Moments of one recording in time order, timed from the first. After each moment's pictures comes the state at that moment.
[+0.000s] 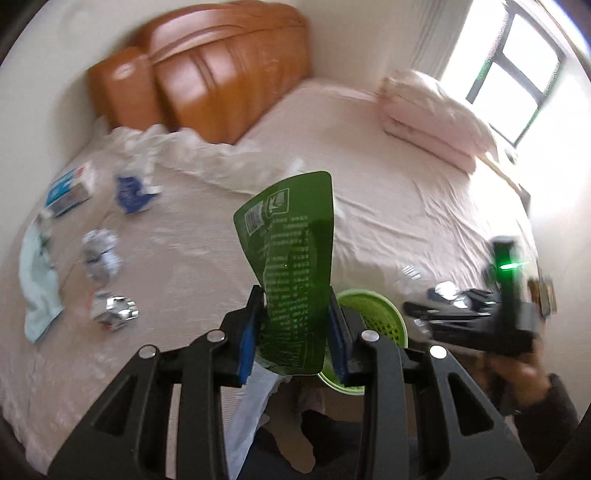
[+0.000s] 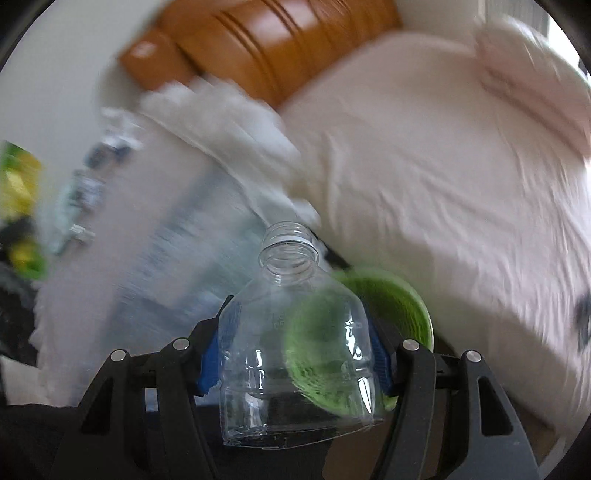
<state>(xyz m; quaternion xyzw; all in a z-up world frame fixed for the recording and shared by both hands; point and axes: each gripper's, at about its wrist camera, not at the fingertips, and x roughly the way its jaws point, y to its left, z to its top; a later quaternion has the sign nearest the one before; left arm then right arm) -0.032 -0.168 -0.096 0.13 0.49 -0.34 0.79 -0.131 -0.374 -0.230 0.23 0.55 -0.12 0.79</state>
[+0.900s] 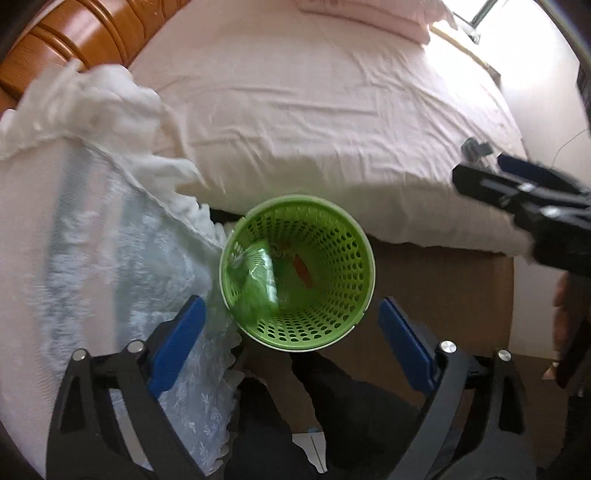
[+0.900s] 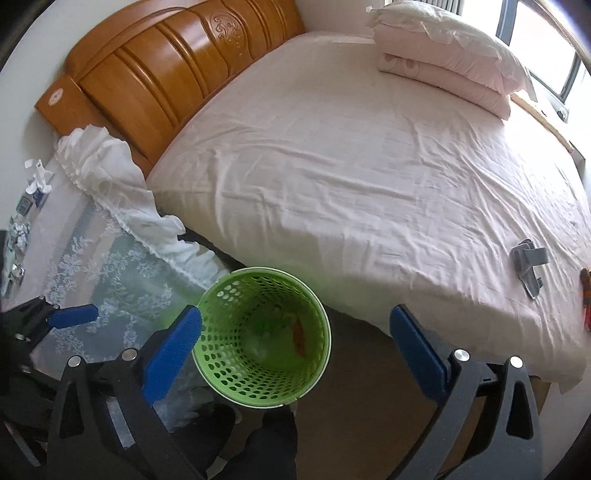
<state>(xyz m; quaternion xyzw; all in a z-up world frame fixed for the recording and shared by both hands) -0.113 -0.322 -0.249 0.27 0.59 -0.41 0.65 -0.210 -0.454 -0.201 0.22 0.52 -0.25 0.78</state>
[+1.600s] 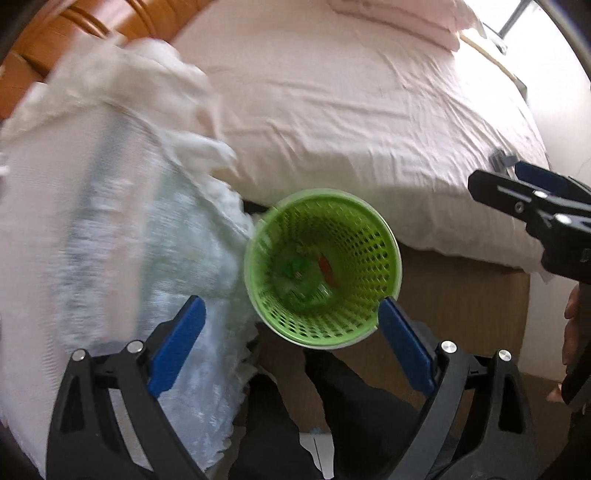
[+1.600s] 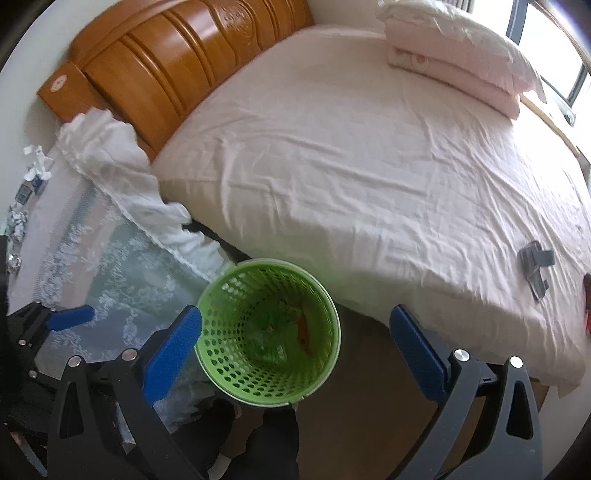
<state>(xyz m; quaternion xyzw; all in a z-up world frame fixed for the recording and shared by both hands) -0.098 -0.304 -0.237 0.27 0.58 -0.35 0.69 -0.190 -0.432 -0.194 0.21 0.52 -0.24 0.80</state>
